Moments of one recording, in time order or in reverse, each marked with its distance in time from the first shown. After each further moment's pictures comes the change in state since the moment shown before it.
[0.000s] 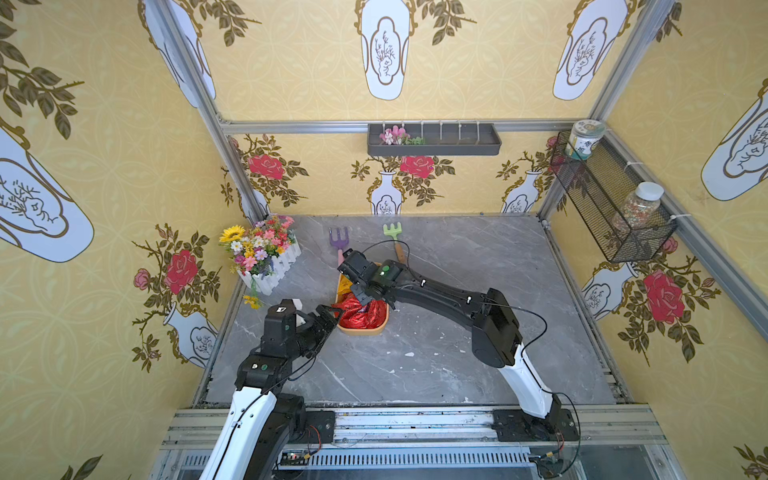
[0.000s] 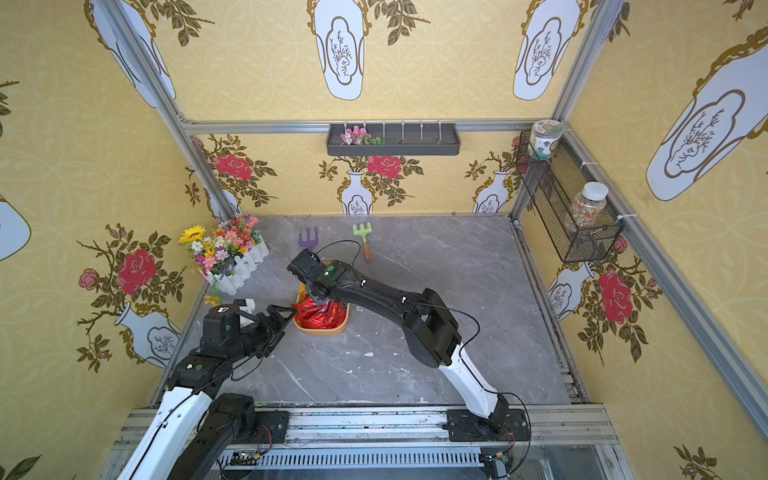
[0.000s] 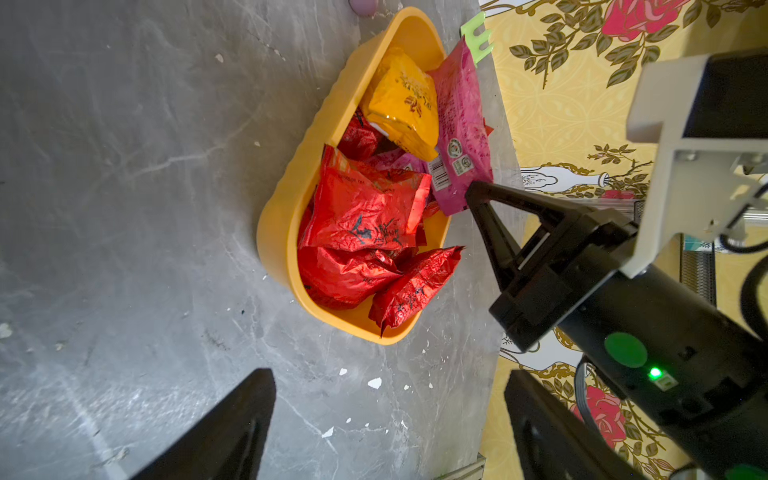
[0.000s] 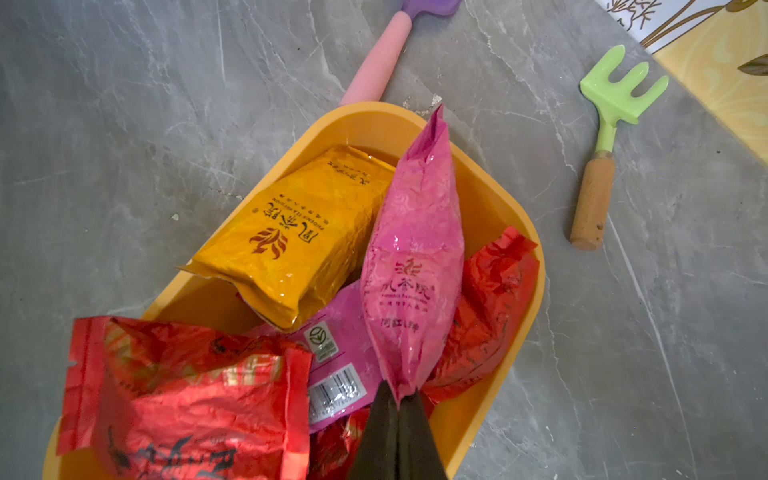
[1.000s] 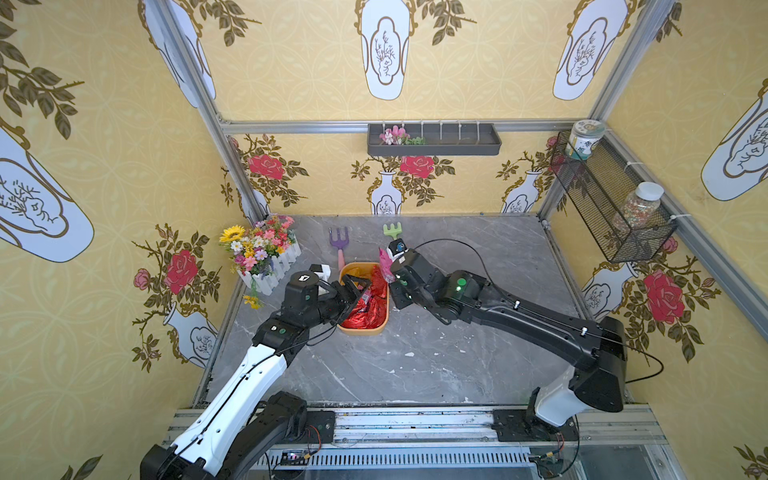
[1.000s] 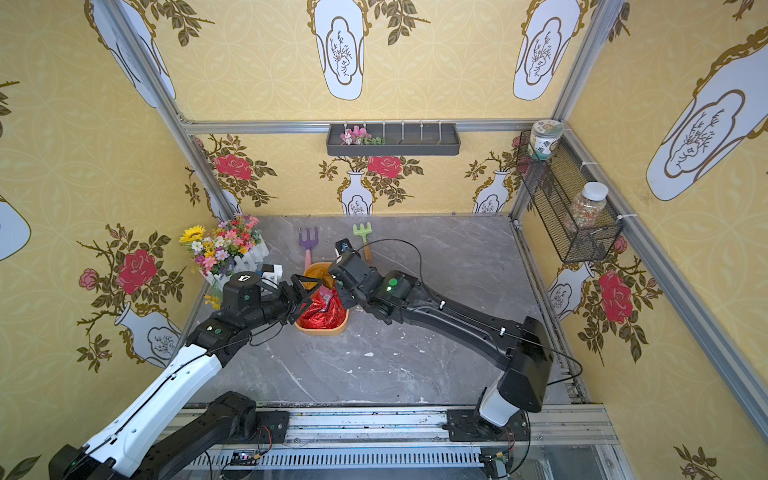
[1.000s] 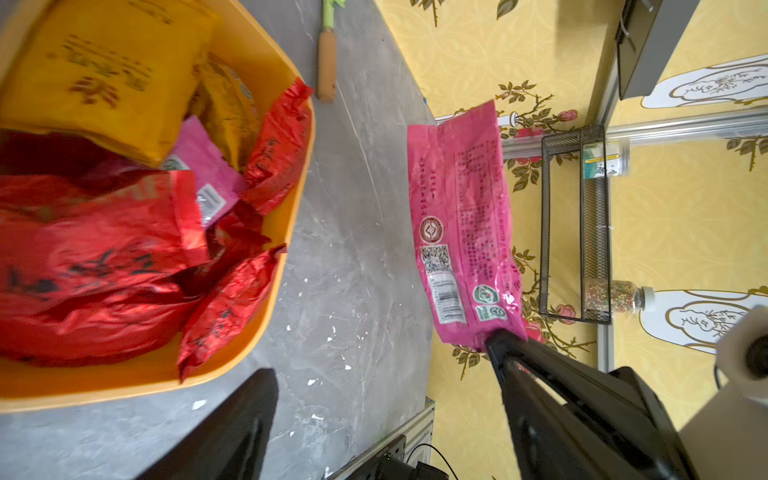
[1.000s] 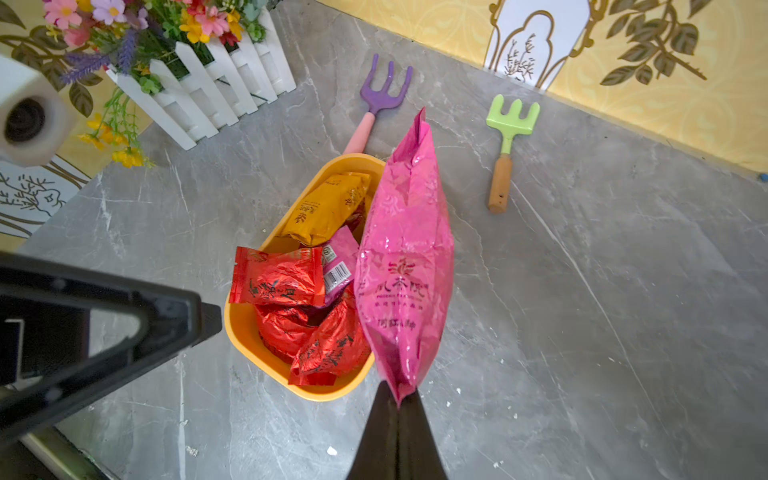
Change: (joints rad) left arm -0.248 0.354 0.232 0.312 0.028 -0.089; right arm -0.014 -0.683 -0.575 0.167 -0.025 0.161
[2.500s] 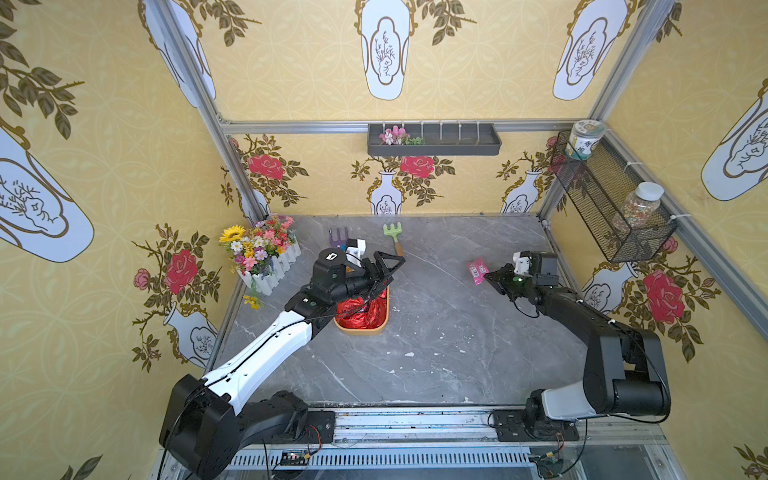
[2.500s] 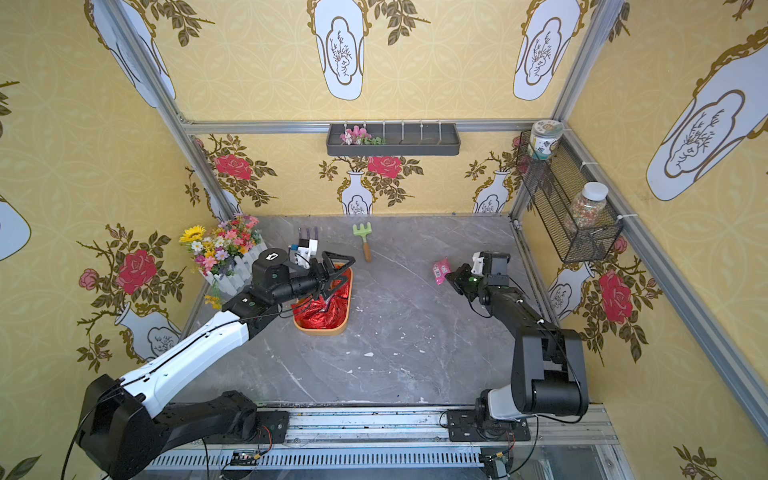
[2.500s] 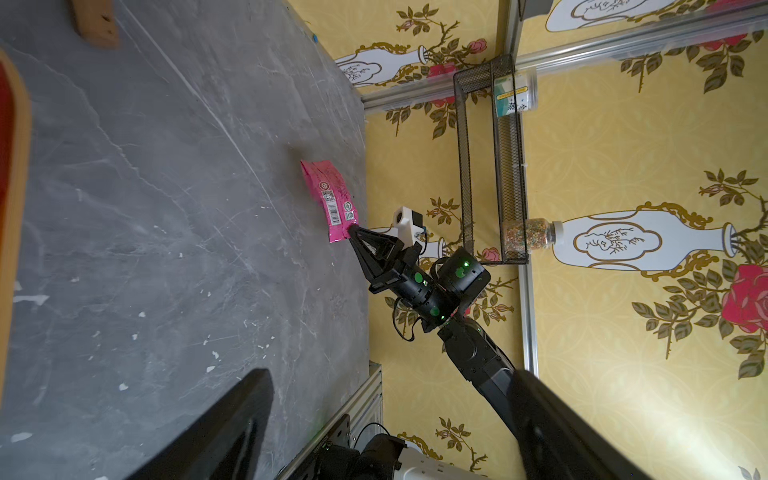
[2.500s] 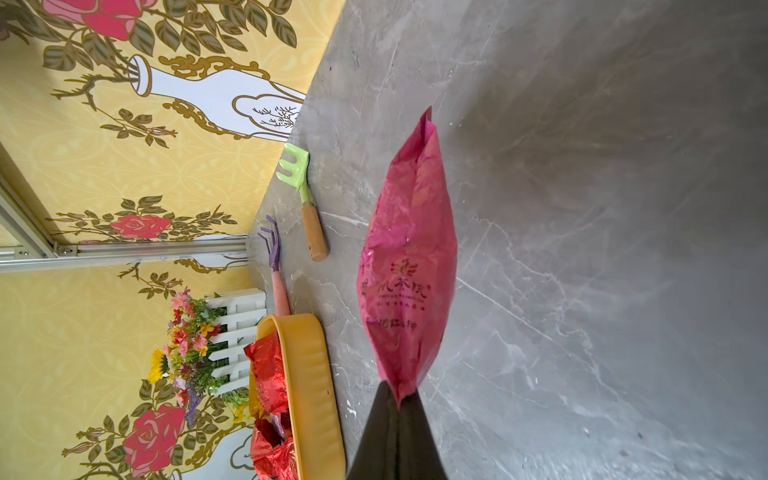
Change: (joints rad) left arm -0.105 0.225 0.111 0.313 0.101 -0.077; right arm -1.070 -0.069 -0.690 0.646 -0.935 0.414
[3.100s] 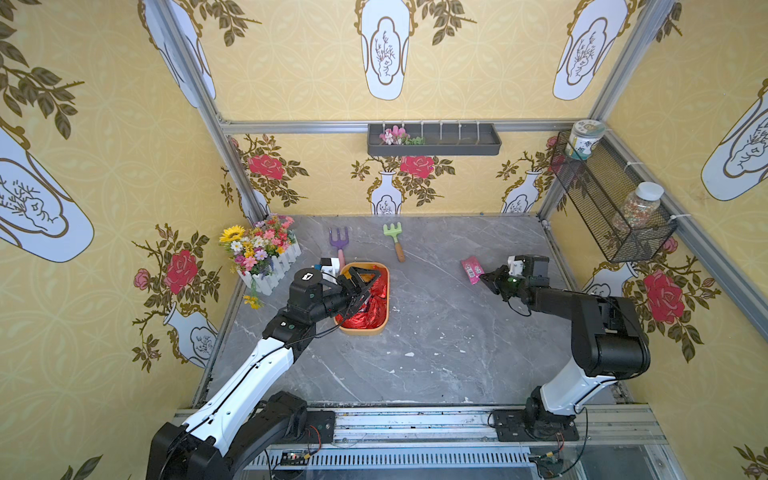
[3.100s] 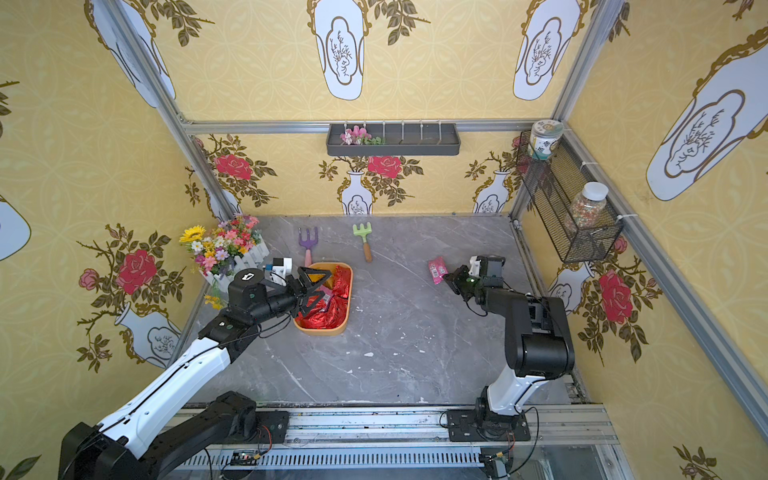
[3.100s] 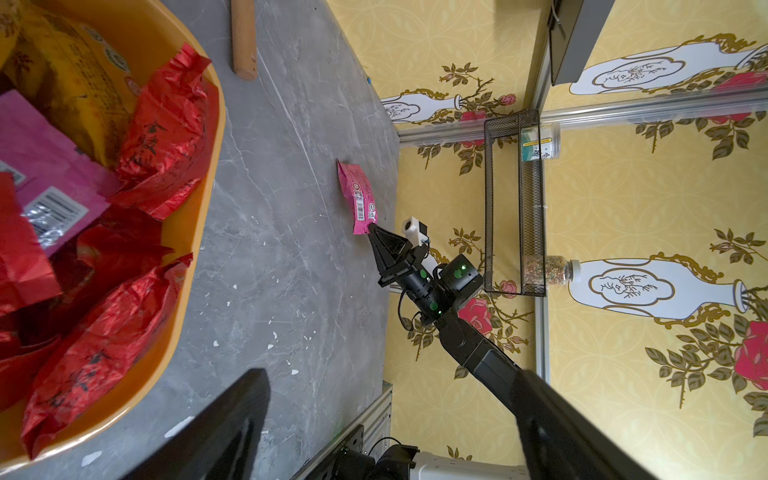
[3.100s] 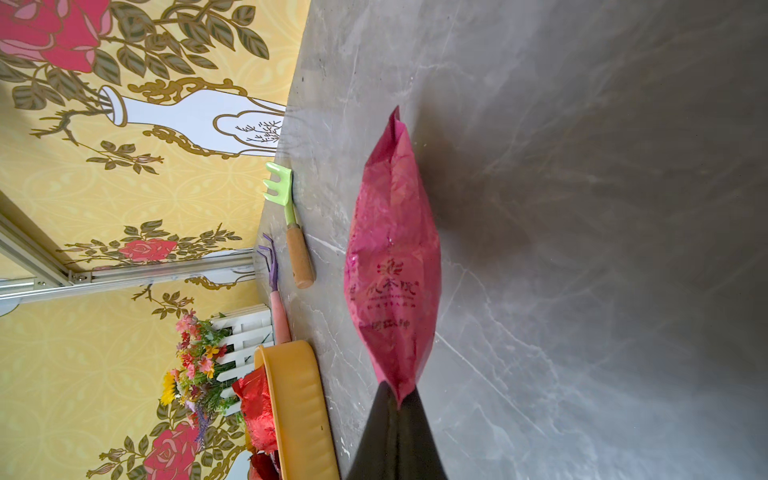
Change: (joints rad) left arm 0.112 -0.193 -0.174 -0.072 0.002 -0.019; right arm -0.019 0.222 -0.012 0.248 -0.048 0.078
